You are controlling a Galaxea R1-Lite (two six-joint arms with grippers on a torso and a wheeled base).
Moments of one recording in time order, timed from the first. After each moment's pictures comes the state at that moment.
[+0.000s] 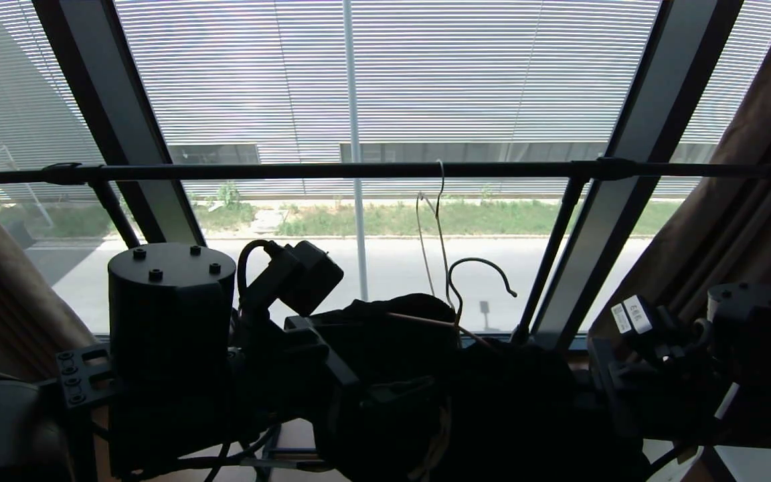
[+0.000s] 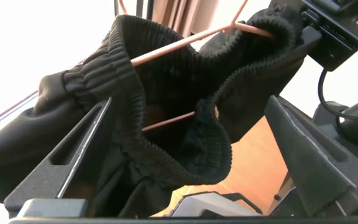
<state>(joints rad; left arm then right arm) -0.76 1.58 -0.67 -0.57 -0.22 -0.06 0.37 1.61 -0.38 -0.81 0.83 -0.23</state>
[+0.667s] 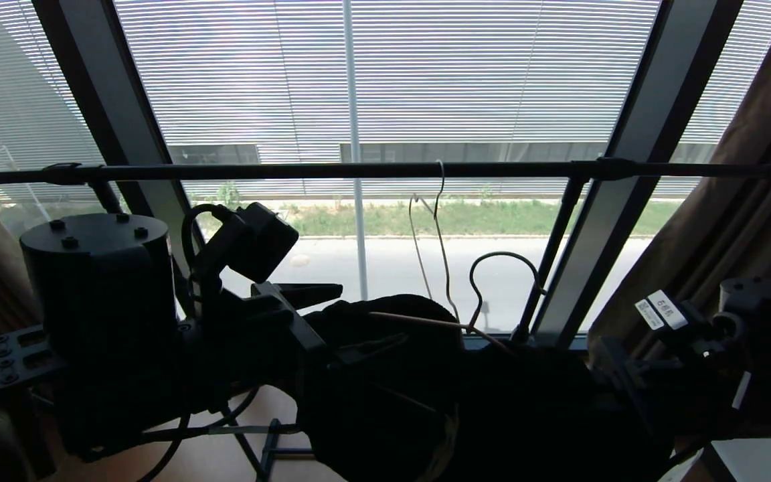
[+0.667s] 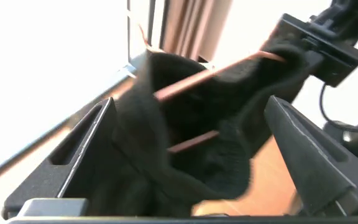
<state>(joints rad) -0.67 1.52 -0.66 -0.62 -0.24 0.01 0.30 1.61 -0.39 -0.81 1.03 -0.23</state>
